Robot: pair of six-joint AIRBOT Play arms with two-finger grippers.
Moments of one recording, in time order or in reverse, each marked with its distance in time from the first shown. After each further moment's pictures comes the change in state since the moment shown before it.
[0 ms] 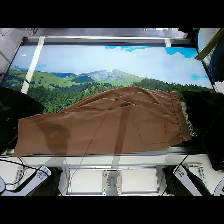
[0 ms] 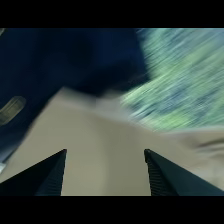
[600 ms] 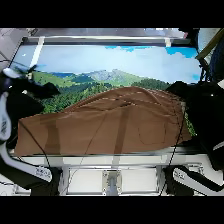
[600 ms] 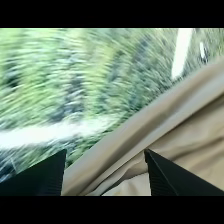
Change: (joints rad) left arm -0.513 -0.703 0.461 -0.113 -0.172 0.046; right arm 0.418 -0.201 0.034 0.105 -0.092 -0.005
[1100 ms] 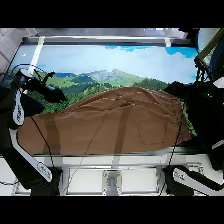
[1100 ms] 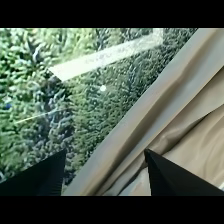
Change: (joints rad) left arm -0.001 -0.226 0.177 -0.008 -0.215 0.158; right arm 0.023 -0.011 0.000 -0.012 -0.015 0.000
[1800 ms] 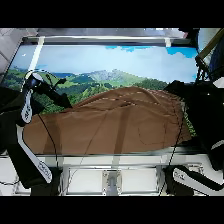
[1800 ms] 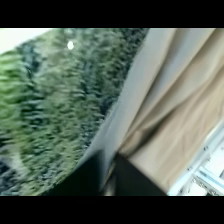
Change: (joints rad) left arm -0.072 -0.091 0.007 -0.060 -0.148 0.046; right arm 0.000 0.000 0.000 -0.002 -0.041 -0.002
